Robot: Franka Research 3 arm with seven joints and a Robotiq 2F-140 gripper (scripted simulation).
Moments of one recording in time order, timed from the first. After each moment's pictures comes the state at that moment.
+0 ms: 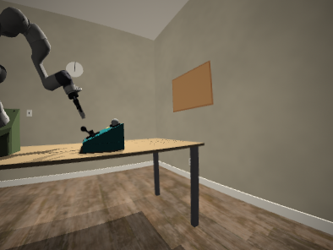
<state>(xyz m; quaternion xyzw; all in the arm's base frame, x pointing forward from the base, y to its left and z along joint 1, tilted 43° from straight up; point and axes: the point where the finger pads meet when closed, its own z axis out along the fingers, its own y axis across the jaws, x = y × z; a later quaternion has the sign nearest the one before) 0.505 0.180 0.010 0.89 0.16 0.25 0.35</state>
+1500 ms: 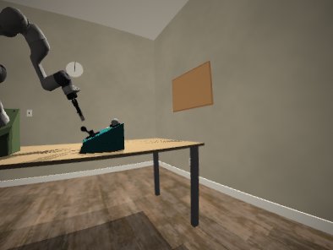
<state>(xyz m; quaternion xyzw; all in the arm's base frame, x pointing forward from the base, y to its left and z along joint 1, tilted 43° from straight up) 0.496 0.175 0.006 0.89 0.16 0.25 0.34</state>
